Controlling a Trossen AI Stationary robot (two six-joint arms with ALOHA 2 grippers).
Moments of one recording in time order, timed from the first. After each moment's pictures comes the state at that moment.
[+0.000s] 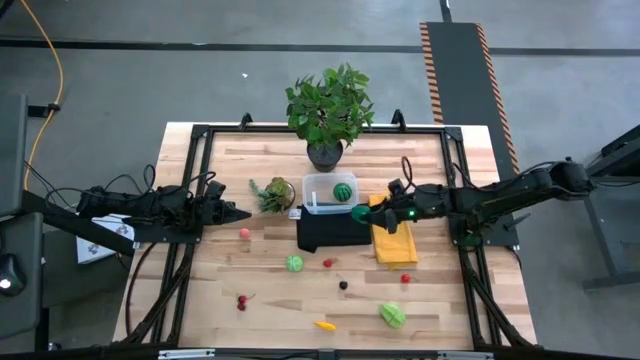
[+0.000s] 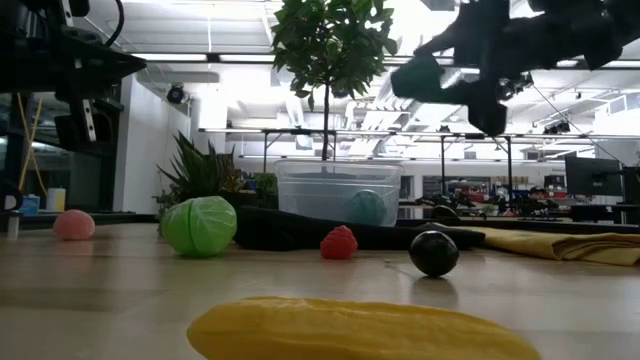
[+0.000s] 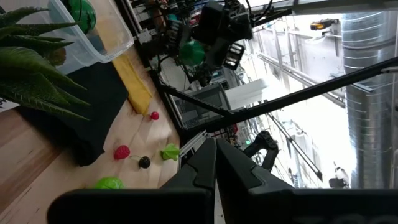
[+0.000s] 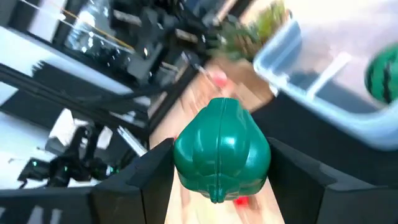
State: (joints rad) left arm 0.00 0.01 0.01 0.02 -0.03 -1.21; right arm 0.09 1.05 0.43 0.38 0.08 0.92
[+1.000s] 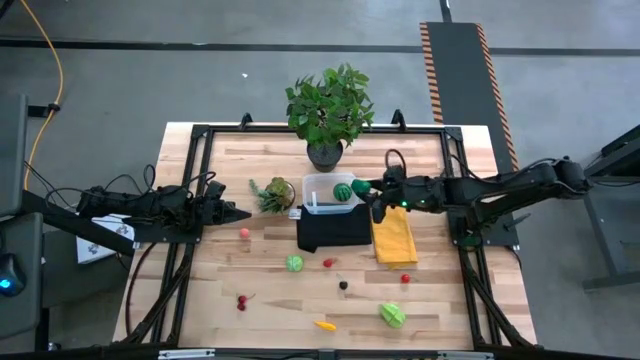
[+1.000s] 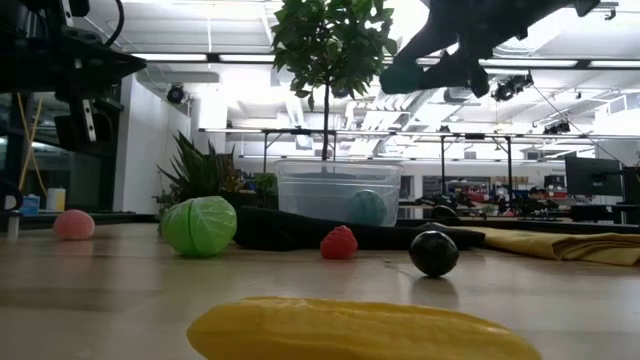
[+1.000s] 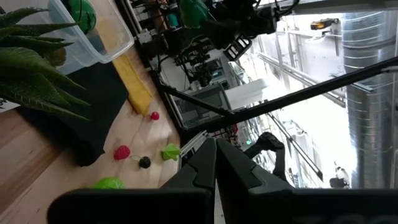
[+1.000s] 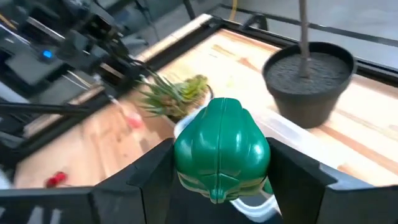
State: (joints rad) left arm 0.00 0.01 0.01 0.02 -0.03 -1.20; right arm 0.09 1.11 0.73 -0.08 0.42 0.58
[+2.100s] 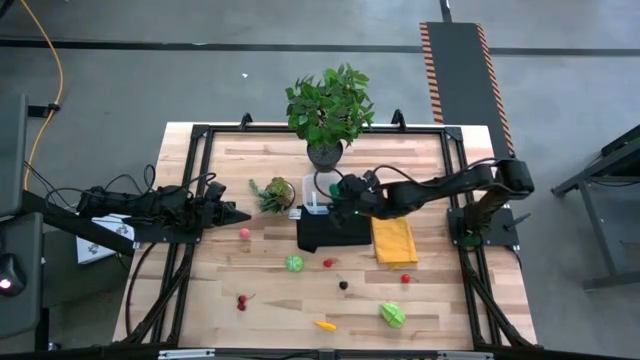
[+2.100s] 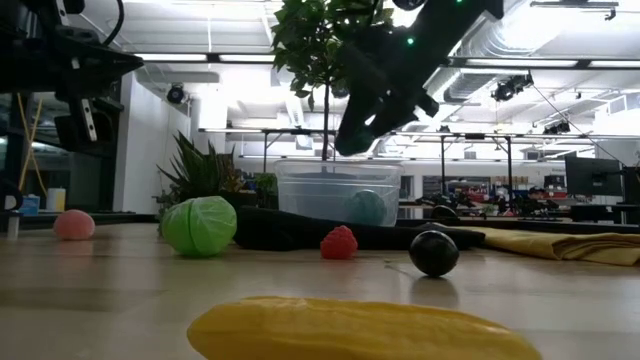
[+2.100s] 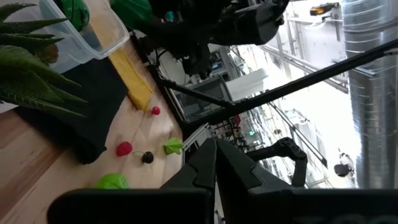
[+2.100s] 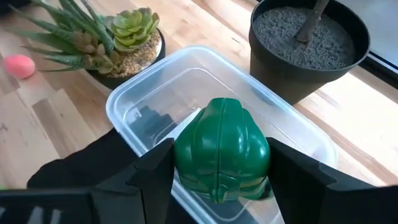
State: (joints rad) left arm 0.00 0.01 0.01 0.01 0.01 -1.16; right arm 0.07 1.65 1.12 -0.33 0.55 0.58
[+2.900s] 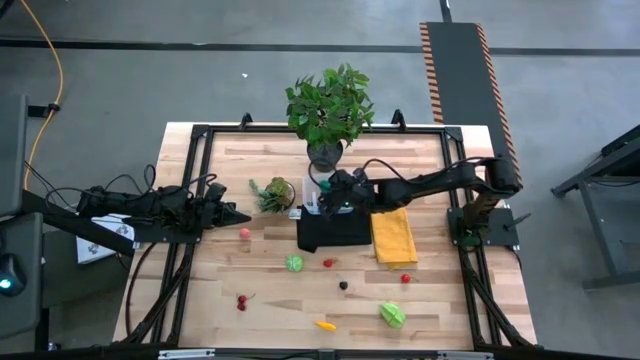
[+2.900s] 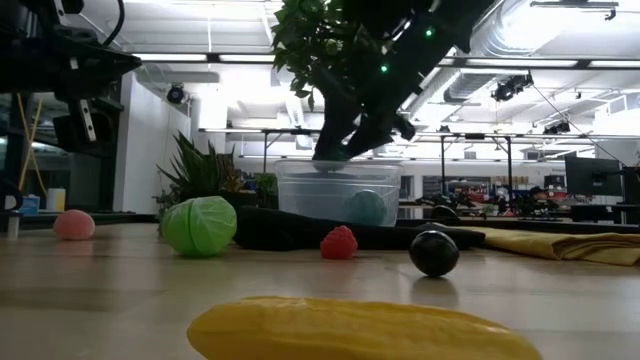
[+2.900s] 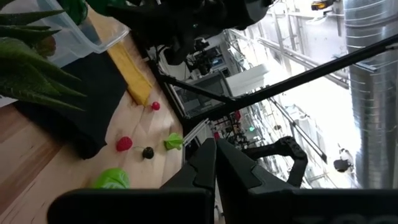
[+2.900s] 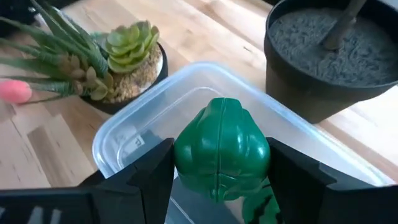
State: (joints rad) left arm 0.00 0.02 0.01 0.01 0.02 -1.16; right arm 0.00 1.75 1.12 -0.15 0.48 0.54
